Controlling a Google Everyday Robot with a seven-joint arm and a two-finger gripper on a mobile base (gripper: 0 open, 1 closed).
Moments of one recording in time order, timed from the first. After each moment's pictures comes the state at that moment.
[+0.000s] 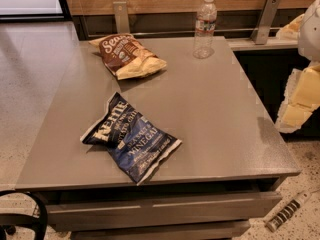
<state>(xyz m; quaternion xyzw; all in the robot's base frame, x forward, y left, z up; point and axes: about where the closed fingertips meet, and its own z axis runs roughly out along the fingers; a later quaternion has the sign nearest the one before) 0.438 -0.213 0.991 -0.60 0.78 -0.05 0.18</state>
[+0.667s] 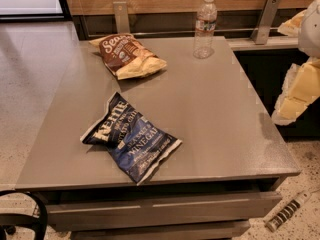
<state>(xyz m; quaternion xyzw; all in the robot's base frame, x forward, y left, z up) 0.452 -0.219 0.992 -0.59 0.78 -0.06 0.21</state>
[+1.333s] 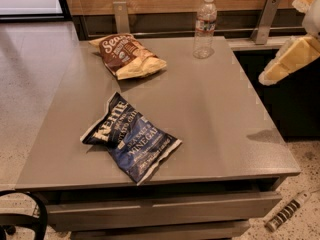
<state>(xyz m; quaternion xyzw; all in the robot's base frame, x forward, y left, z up) 0.545 -0.251 1.002 -0.50 0.78 -0.05 0.37</state>
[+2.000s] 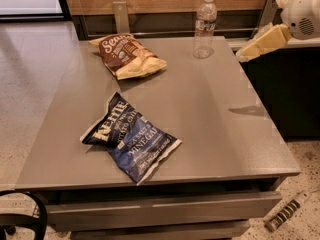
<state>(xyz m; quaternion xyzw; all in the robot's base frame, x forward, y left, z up) 0.625 -0.238 0.996 -0.44 0.76 0.03 0.47</state>
